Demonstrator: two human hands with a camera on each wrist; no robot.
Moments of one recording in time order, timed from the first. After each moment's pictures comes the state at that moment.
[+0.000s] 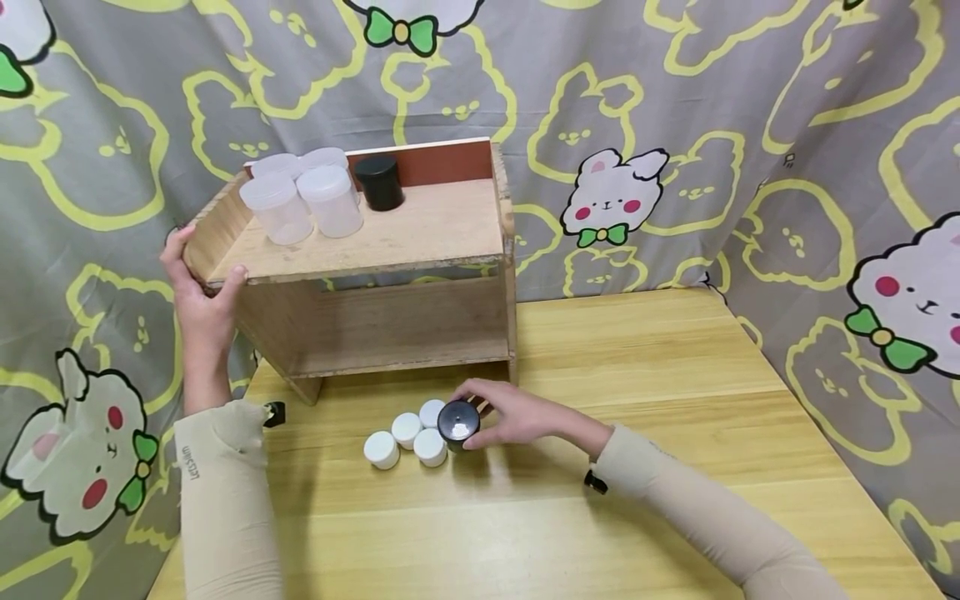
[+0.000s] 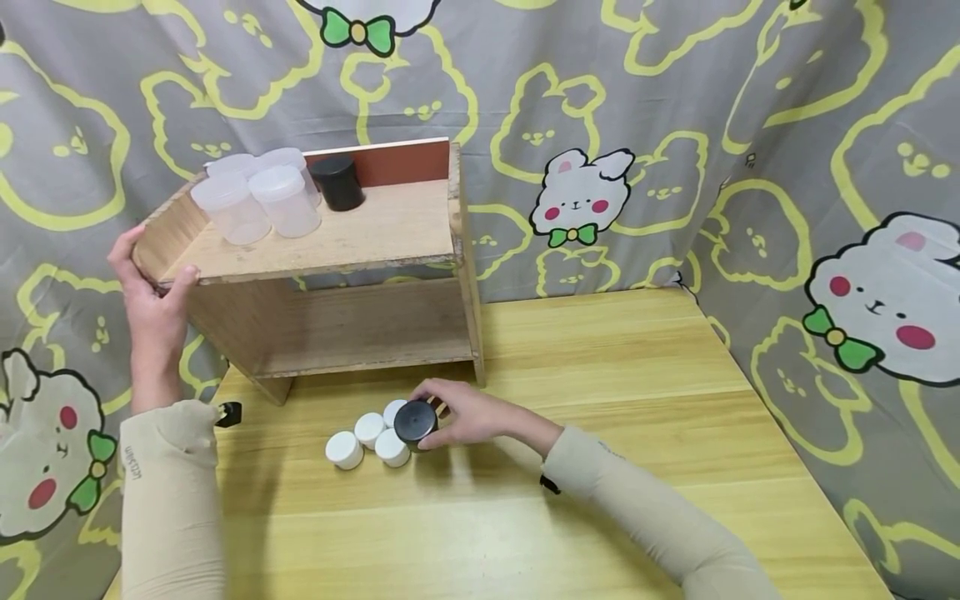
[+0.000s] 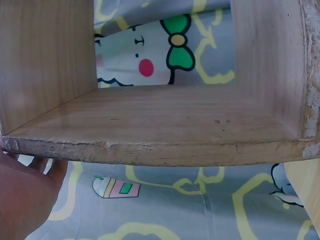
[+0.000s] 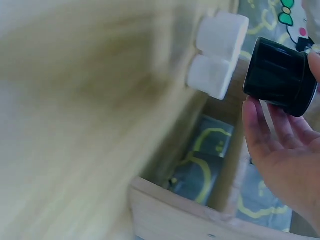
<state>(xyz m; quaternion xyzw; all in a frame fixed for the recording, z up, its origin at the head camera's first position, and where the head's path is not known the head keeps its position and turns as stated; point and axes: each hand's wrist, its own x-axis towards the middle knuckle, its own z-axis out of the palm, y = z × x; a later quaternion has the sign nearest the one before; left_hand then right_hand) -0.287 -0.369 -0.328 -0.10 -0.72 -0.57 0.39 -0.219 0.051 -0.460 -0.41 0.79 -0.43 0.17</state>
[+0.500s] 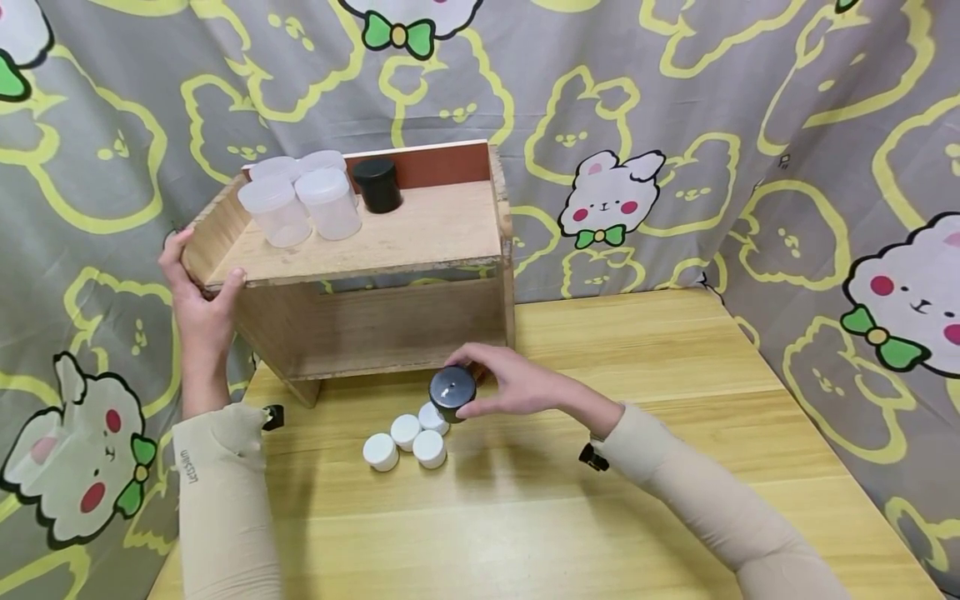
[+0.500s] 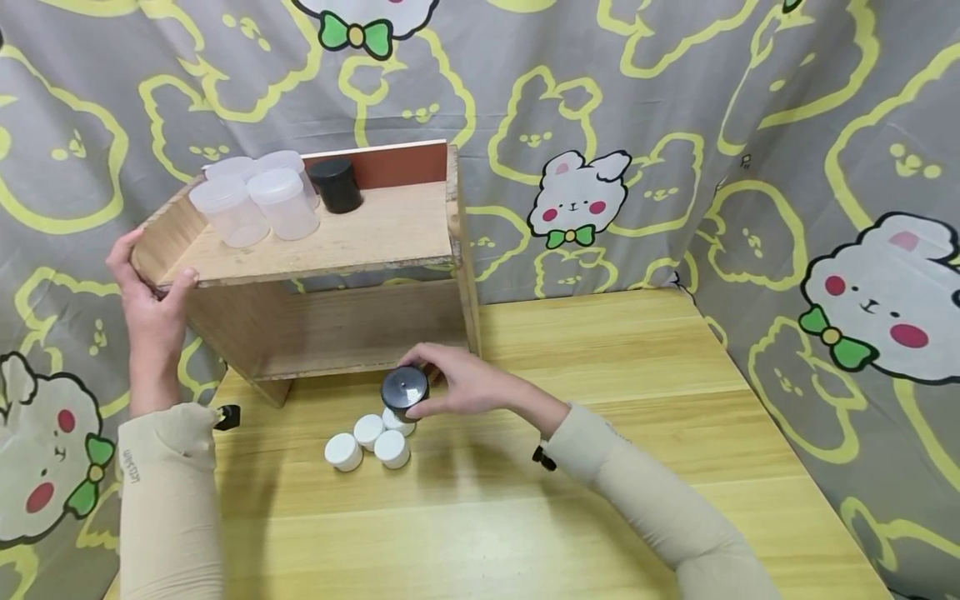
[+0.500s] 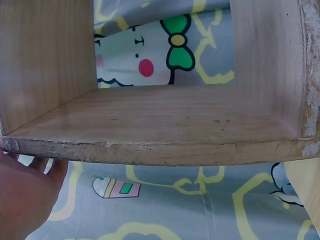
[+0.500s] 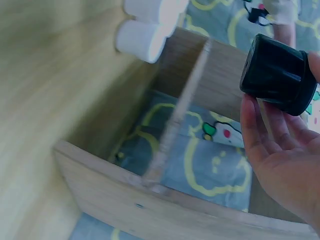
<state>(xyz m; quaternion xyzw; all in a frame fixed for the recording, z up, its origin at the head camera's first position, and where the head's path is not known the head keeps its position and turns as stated) -0.289 -0.370 -0.328 -0.10 -0.71 -0.57 0.39 -0.227 0.057 -0.400 -0.42 0.79 -0.44 0.10</state>
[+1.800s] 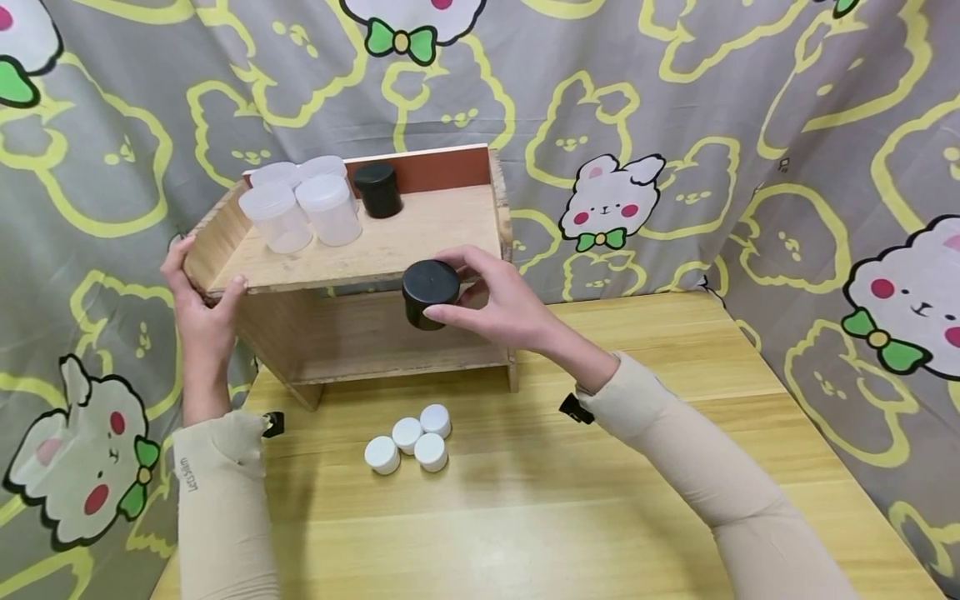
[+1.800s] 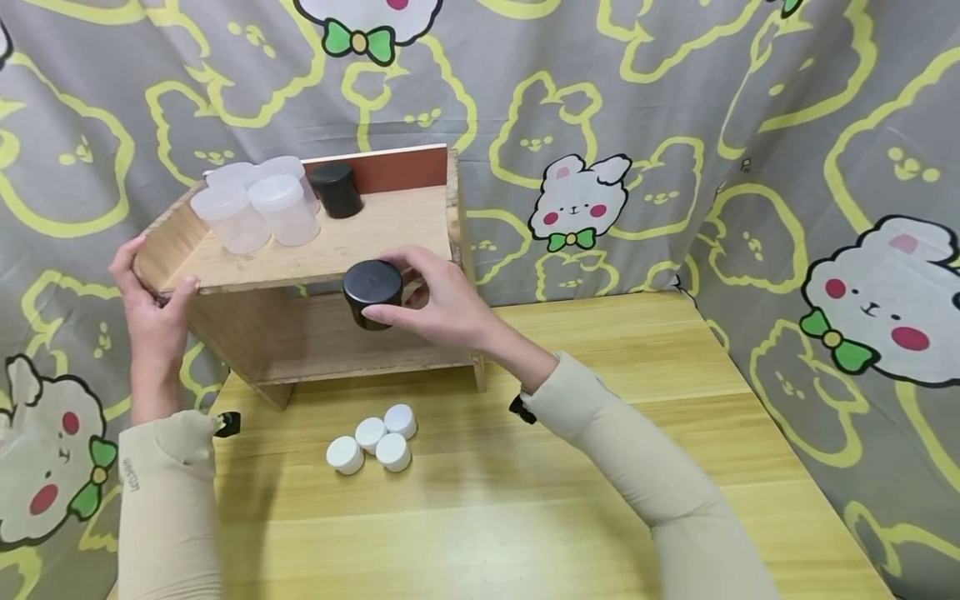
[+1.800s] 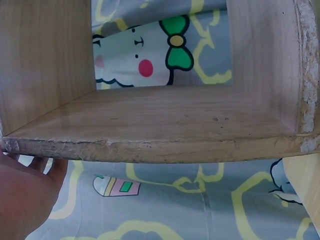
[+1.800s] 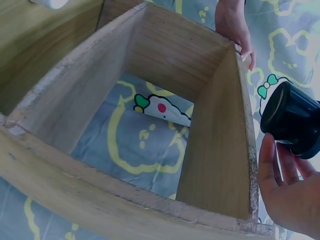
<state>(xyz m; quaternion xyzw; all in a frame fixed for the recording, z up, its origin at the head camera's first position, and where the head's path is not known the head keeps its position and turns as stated) -0.281 -0.370 -0.330 -0.10 -0.71 -0.57 0.39 -0.242 0.041 -0.301 -0.37 0.76 -0.52 -0.10</state>
